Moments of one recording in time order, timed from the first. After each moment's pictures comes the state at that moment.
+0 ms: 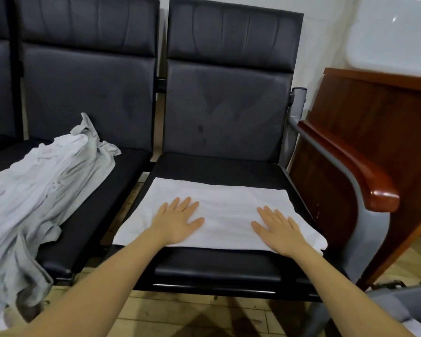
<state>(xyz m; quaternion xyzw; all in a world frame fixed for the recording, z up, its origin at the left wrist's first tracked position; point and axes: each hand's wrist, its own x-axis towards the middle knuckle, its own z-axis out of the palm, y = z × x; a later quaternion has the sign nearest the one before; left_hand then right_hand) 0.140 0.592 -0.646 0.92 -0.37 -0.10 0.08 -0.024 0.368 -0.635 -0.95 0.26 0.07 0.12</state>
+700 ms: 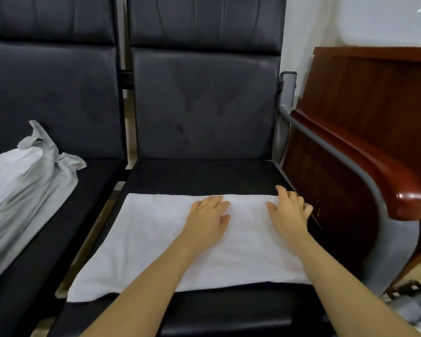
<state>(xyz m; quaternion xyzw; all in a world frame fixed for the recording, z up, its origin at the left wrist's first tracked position) 0.149 0.482 -0.646 0.84 -0.50 0.04 0.19 0.043 0.310 -0.637 -0.88 0.44 -0.15 0.09</state>
